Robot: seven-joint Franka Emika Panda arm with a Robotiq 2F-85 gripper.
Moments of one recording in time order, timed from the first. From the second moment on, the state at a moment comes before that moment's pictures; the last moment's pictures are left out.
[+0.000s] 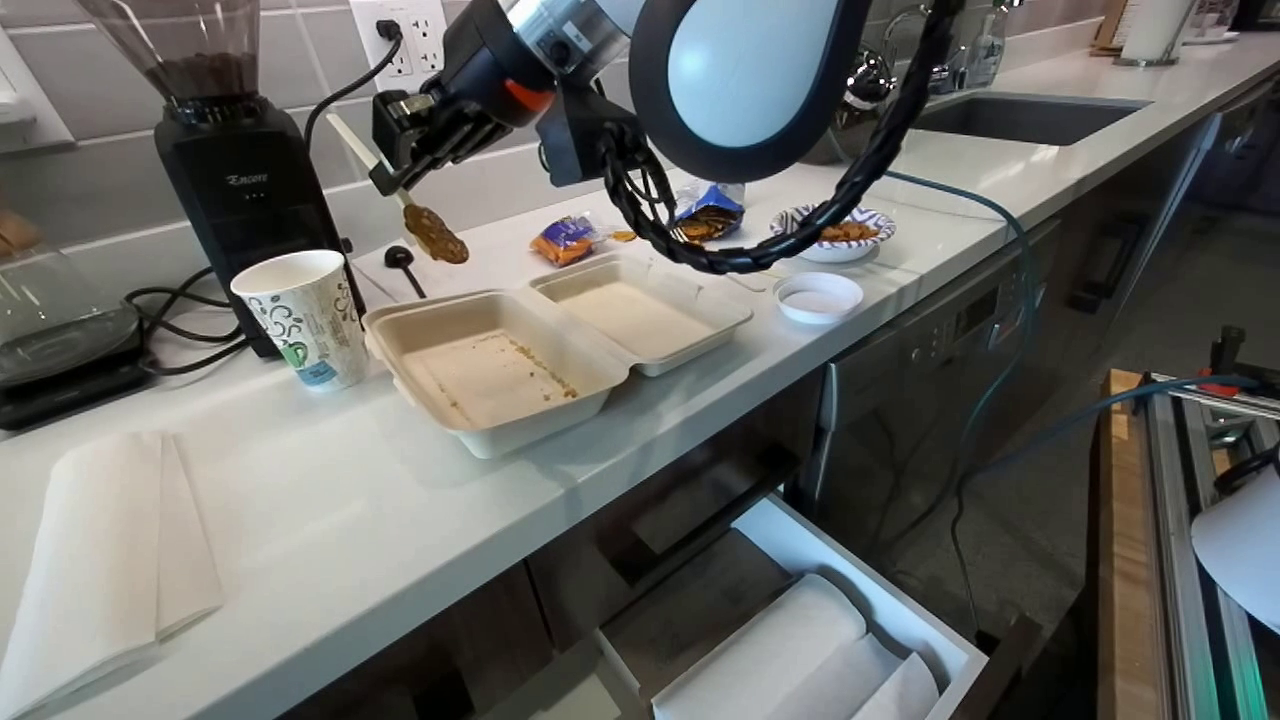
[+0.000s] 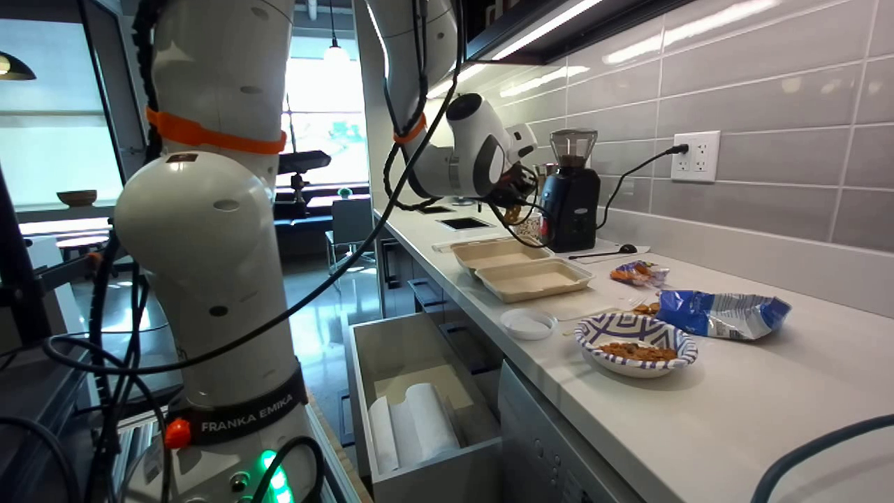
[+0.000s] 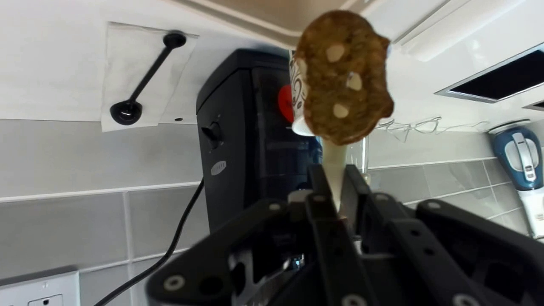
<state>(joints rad) -0.19 0.22 0.45 -2.36 -0.22 3.56 0.23</state>
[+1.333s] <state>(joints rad) 0.02 0.18 0.29 -2.34 0.01 3.58 0.00</state>
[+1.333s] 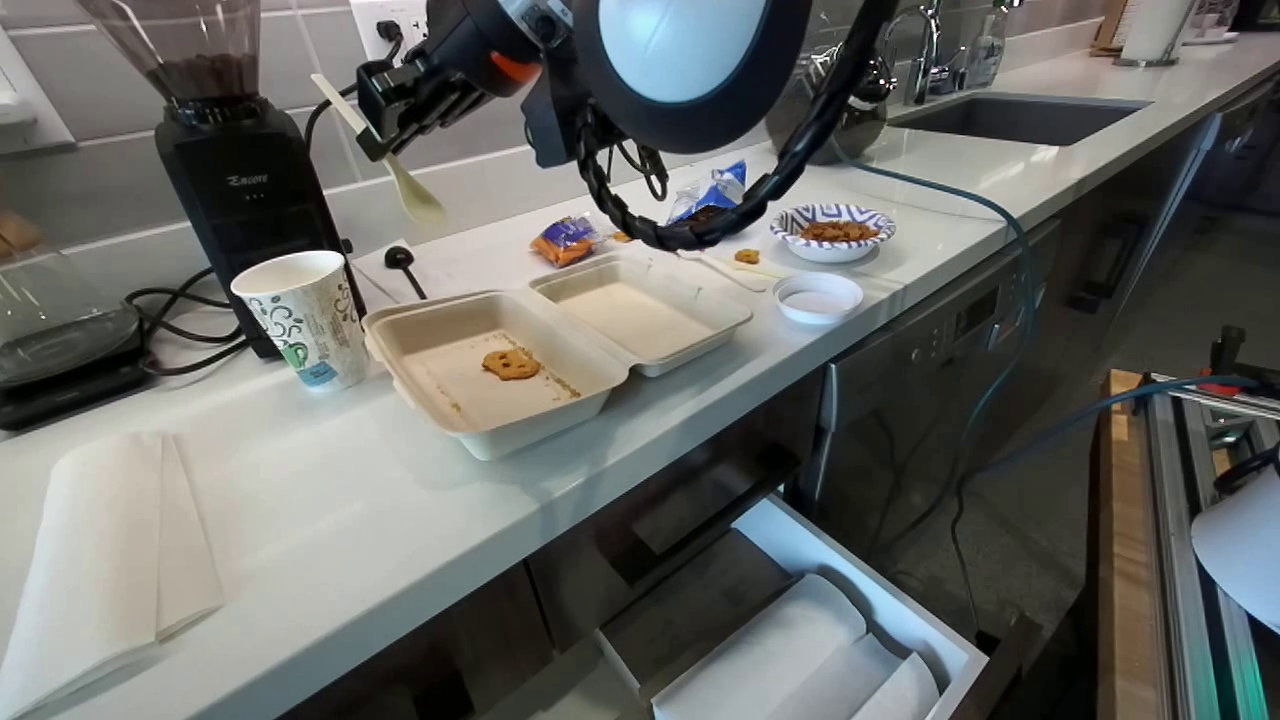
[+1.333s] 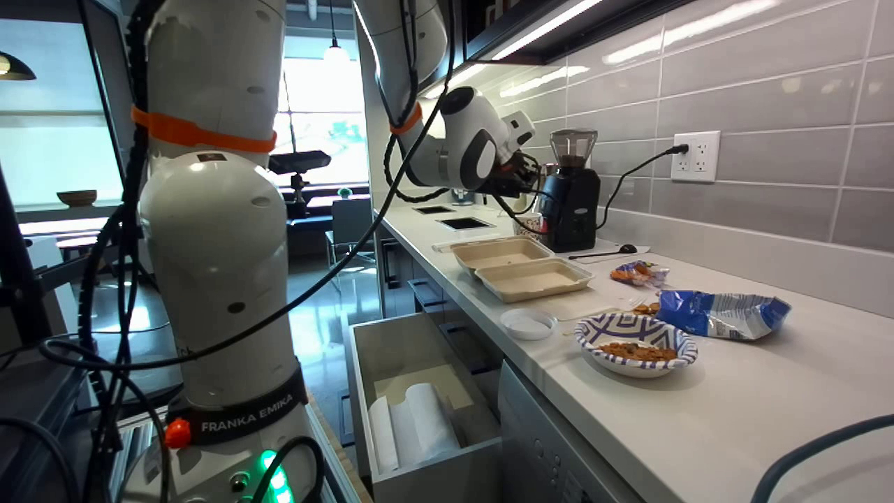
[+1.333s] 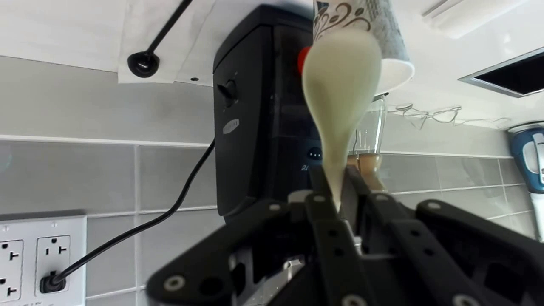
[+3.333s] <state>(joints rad) 0.42 0.15 -0.29 -2.17 -0.12 3.00 0.30</state>
